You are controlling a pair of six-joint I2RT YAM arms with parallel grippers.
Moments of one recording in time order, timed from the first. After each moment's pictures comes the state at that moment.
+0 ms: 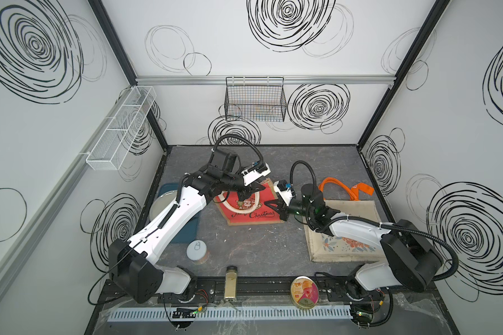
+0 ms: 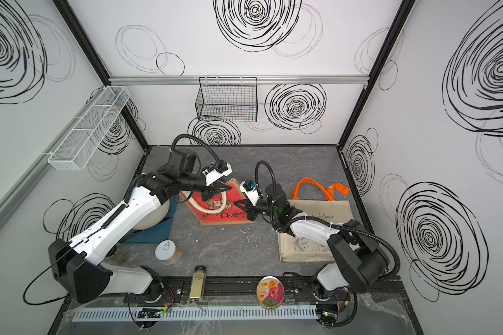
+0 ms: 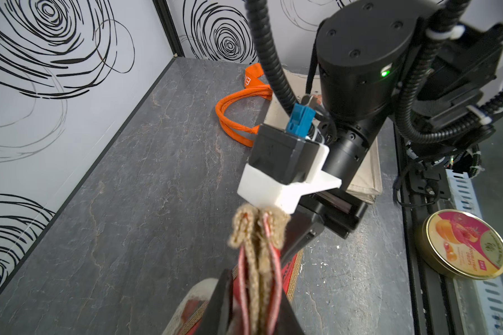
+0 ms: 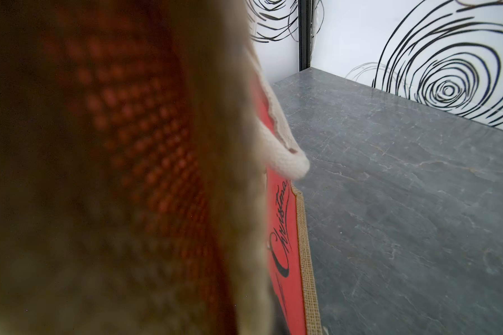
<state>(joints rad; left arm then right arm) -0.49 1.38 1.33 -0.63 0.60 0.53 0.68 1.44 0.65 0.48 -0.54 -0.01</state>
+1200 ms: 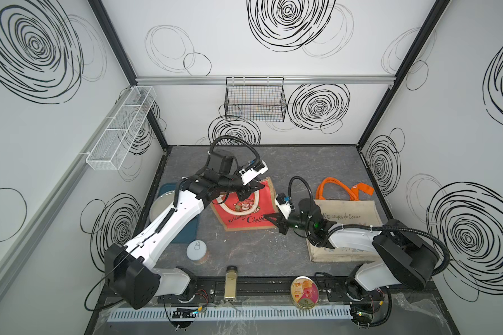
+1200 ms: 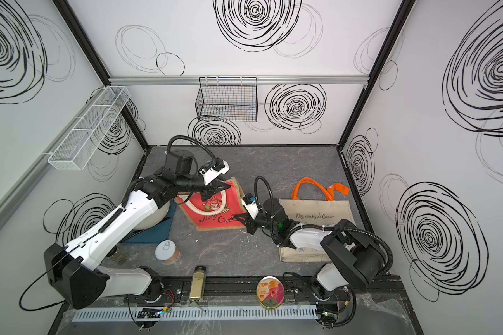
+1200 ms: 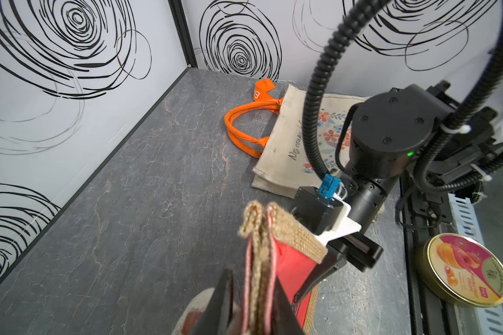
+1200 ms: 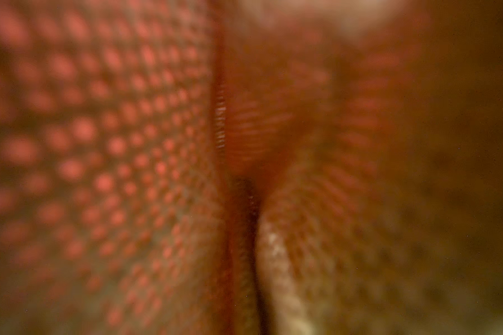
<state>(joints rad) -0.48 1.34 1.27 -0.52 0.58 0.42 0.78 1.47 0.48 0.64 -0.44 0.11</state>
